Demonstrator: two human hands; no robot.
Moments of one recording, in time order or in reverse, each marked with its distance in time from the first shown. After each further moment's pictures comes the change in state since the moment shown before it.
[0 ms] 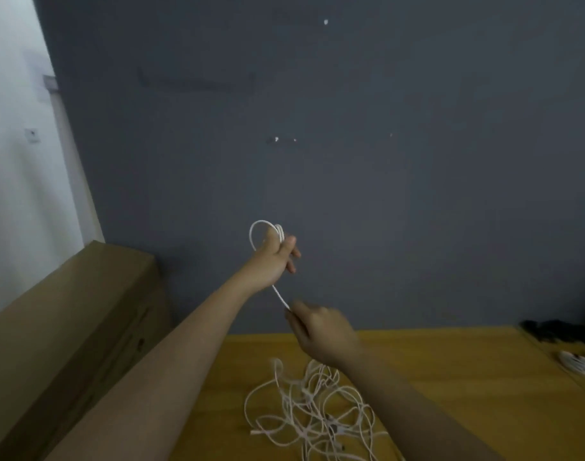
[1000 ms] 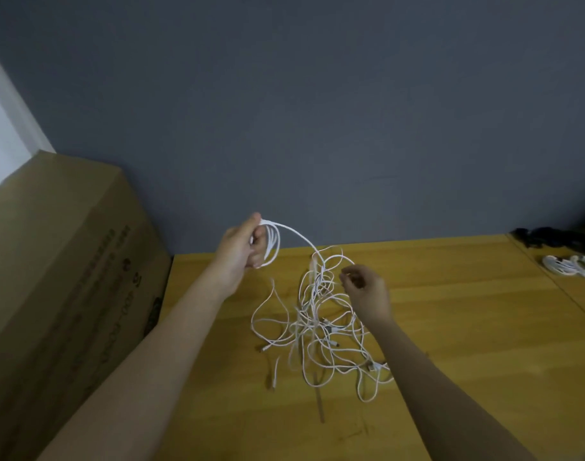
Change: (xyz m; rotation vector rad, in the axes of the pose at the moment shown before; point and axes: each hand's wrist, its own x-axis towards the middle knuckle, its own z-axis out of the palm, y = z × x) left_hand -0.079 -0.079 0.044 -0.751 0.015 -0.337; right_hand -0.106 0.068 0.085 0.613 0.230 0.881
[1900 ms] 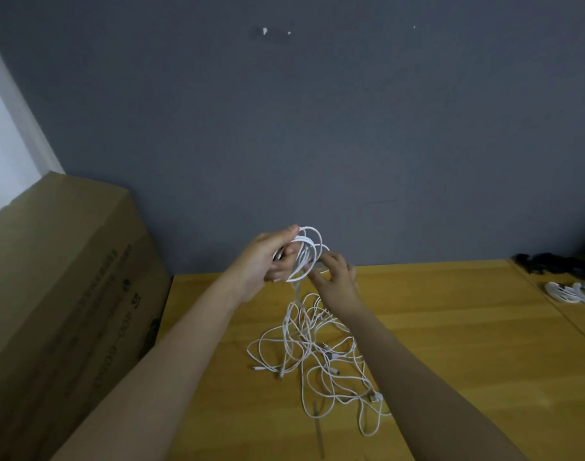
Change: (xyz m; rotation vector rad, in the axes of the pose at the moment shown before) left_hand 0.003 0.028 0.027 0.062 -0.353 0.043; right_hand 0.025 -0.064 0.034 -0.151 -0.104 -0.158
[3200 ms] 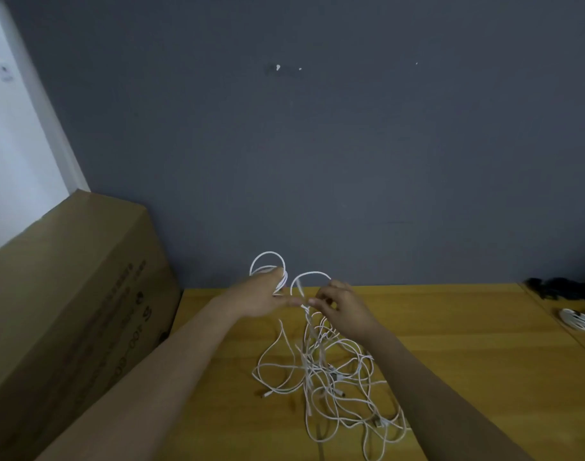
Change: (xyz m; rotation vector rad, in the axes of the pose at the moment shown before) left_hand 0.010 -0.033 -0.042 1.231 -0.016 -0.144; right_hand 0.009 0.018 -0.019 -0.197 -0.266 -0.267
